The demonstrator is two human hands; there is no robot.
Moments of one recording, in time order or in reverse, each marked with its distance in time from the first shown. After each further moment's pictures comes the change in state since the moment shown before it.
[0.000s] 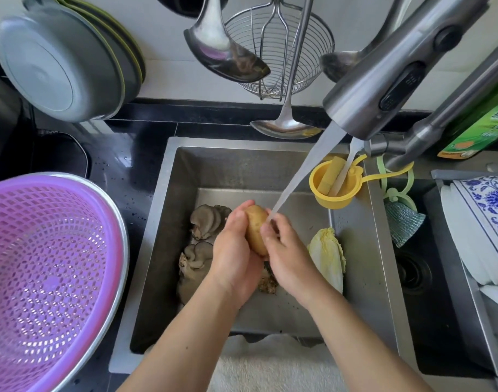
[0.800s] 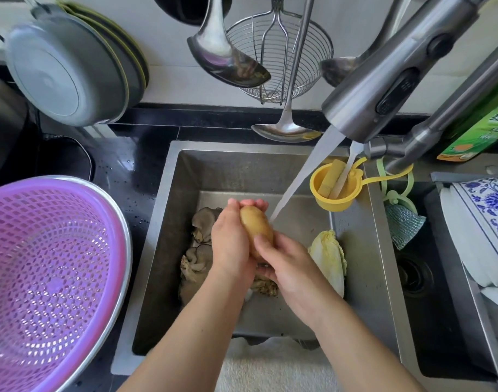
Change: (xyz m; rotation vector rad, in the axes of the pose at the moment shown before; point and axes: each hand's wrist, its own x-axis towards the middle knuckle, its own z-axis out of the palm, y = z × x) left_hand 0.014 0.010 0.011 0.107 0.124 0.172; right_hand -0.017 0.002 0.001 0.423 -0.120 0.158
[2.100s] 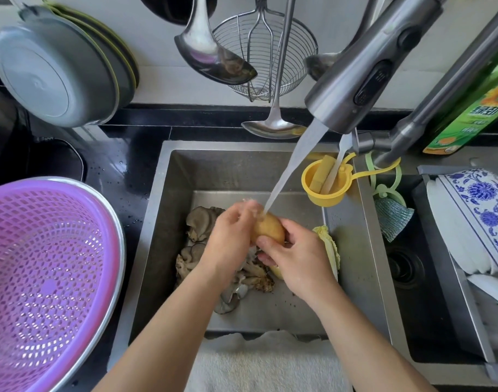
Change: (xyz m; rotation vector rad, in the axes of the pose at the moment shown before) left_hand -0.004 0.006 -0.019 0.622 -0.286 0.110; right_hand 0.004 0.005 -0.024 -0.357 0.200 -0.253
